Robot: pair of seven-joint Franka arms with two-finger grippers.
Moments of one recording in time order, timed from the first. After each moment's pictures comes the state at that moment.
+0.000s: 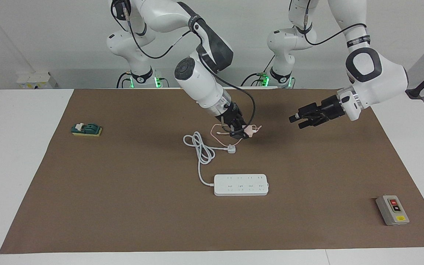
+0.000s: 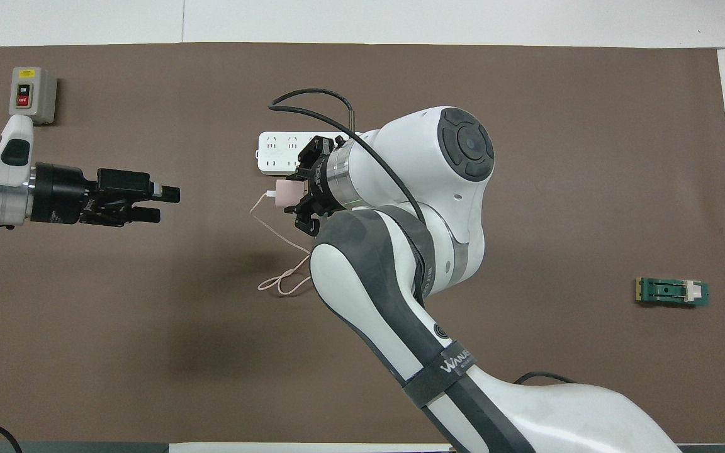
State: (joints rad) left arm 0.04 0.04 -0.01 -2.00 -0.99 1.78 0.26; right arm 0.69 0.40 -0.12 -1.54 0.68 2.23 1.86
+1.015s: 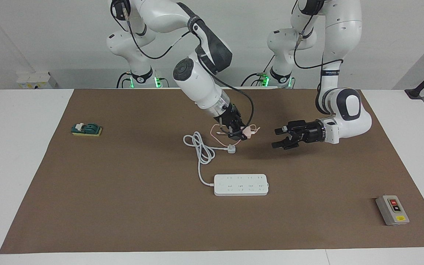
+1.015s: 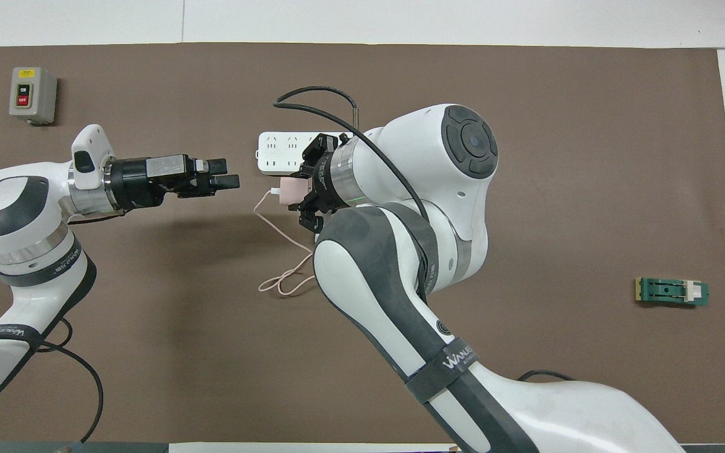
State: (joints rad) left arm 0.01 0.29 -0.04 -2.01 -1.57 1.67 0.73; right arm 0.68 0.40 -0.13 -1.54 0.67 2.23 1.86
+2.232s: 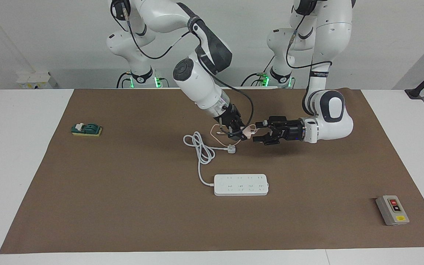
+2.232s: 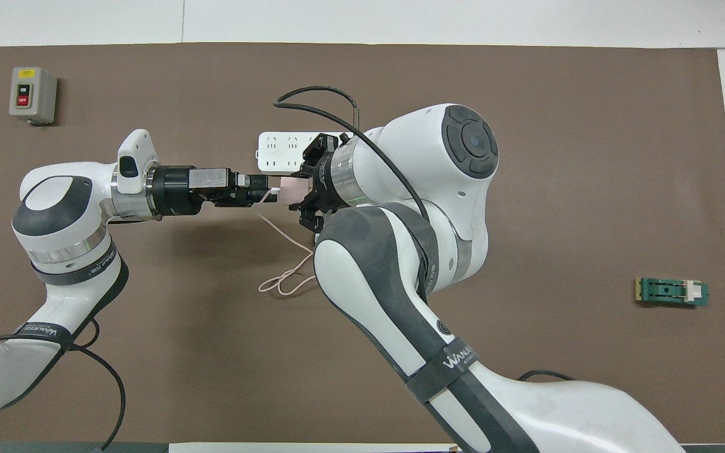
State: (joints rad) left arm -0.07 0.30 -0.04 -2.01 -1.56 1.65 0.74; right arm 0.68 0.40 -0.13 -1.54 0.67 2.23 1.86
